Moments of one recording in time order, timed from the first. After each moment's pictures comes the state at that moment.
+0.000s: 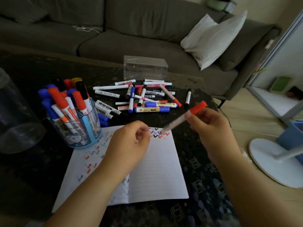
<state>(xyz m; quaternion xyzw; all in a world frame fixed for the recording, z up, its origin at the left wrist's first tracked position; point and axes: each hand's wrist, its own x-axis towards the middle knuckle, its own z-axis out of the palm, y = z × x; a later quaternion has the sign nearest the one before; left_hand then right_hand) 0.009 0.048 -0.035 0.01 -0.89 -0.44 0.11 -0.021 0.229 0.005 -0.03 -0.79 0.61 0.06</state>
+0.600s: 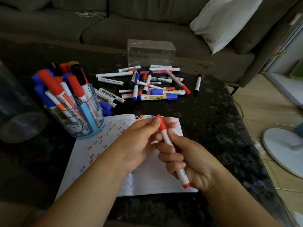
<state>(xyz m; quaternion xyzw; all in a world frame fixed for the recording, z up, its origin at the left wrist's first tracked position) 0.003 0.061 -0.048 0.07 -0.53 -0.83 -0.17 0.007 0.195 -0.041 -0.08 -0.37 0.83 -0.41</state>
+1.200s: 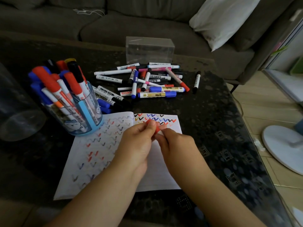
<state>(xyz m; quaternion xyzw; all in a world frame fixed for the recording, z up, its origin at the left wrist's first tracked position) 0.009 0.084 -0.057 0.23 -0.56 -0.79 -0.03 0.015 0.184 -0.056 0.13 -0.95 0.30 0.03</state>
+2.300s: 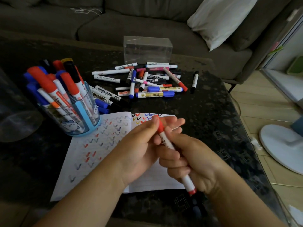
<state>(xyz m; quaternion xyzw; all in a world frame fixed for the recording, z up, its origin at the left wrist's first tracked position) 0.021 0.074 -0.038 0.04 -0.41 -0.89 -0.20 0.018 0.202 -0.029 -0.04 -0.45 0.80 -0.40</state>
